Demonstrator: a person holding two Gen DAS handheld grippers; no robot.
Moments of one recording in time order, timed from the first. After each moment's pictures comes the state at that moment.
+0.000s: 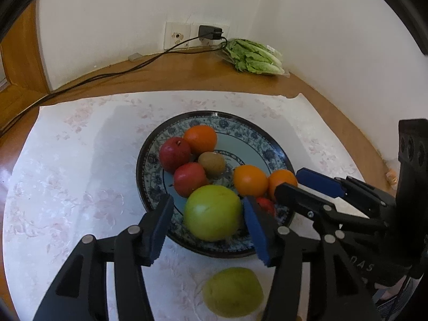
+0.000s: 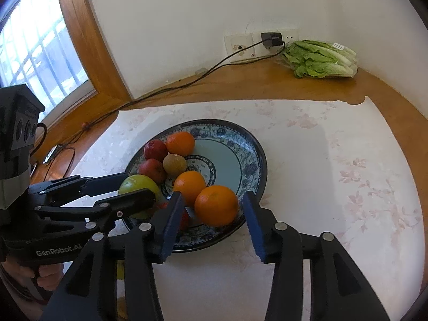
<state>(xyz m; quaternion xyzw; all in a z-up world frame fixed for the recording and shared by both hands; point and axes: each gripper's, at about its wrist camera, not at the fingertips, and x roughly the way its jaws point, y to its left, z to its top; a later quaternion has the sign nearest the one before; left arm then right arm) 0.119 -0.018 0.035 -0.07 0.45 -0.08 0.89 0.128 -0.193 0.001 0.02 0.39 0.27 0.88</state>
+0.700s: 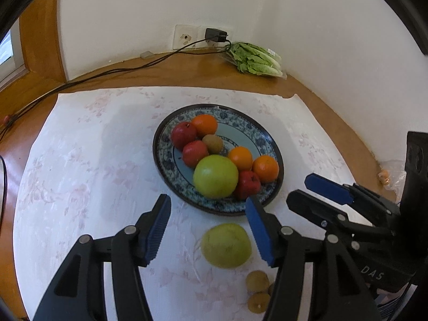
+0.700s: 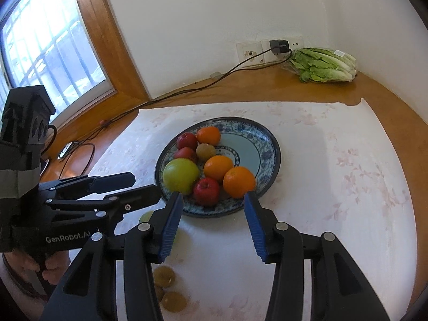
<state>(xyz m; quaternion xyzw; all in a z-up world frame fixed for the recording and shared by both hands) 0.076 -0.010 0.055 -0.08 0.45 -0.07 0.88 0.077 -0.195 0.024 0.02 0.38 0.29 0.88</state>
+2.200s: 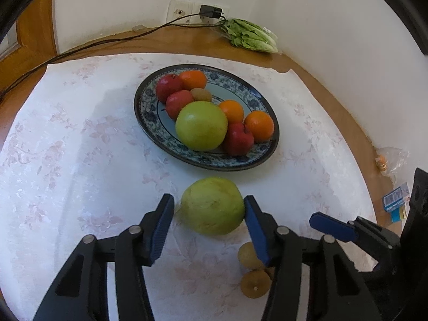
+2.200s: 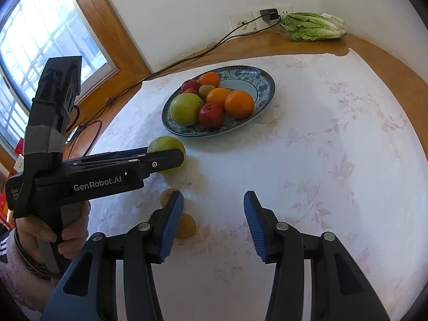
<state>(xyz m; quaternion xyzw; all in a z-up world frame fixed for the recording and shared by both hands) 0.061 -0.025 0.018 -0.10 0.49 -0.09 0.86 0.024 -0.218 -0.015 0.05 0.44 0.29 0.85</state>
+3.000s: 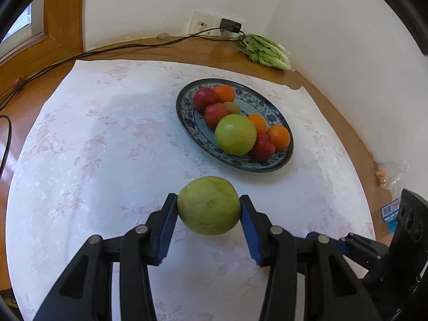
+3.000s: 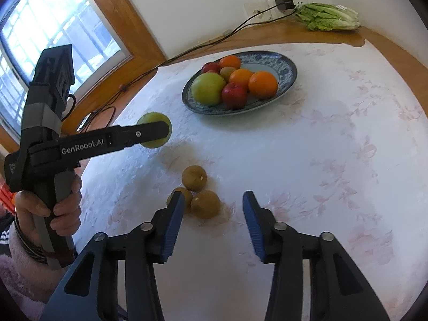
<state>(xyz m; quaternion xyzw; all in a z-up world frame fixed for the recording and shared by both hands) 0.038 0.013 0.034 -0.12 0.47 -0.06 0.87 0.010 -0.204 -0.022 0.04 0.46 0.32 0.83</state>
